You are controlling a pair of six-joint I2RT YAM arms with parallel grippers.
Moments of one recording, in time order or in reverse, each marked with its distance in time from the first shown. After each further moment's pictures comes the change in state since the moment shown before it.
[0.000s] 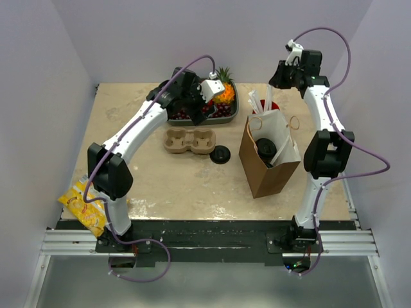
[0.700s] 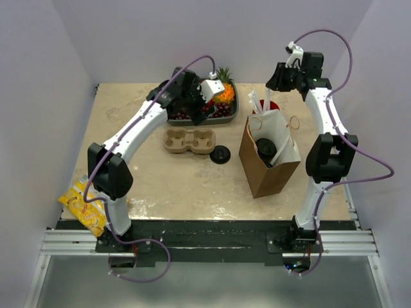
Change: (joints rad) left arm 0.000 0.001 0.003 -0.001 -0.001 0.001; right arm 0.000 -0.072 -0.079 0.001 -0.060 0.024
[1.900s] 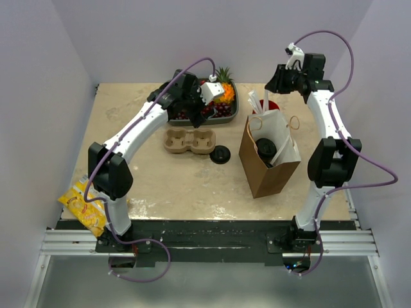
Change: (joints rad) left arm 0.000 -0.001 -0.032 0.004 -0.004 -0.002; right arm 0.000 -0.074 -0.073 -0.008 -0.065 -0.008
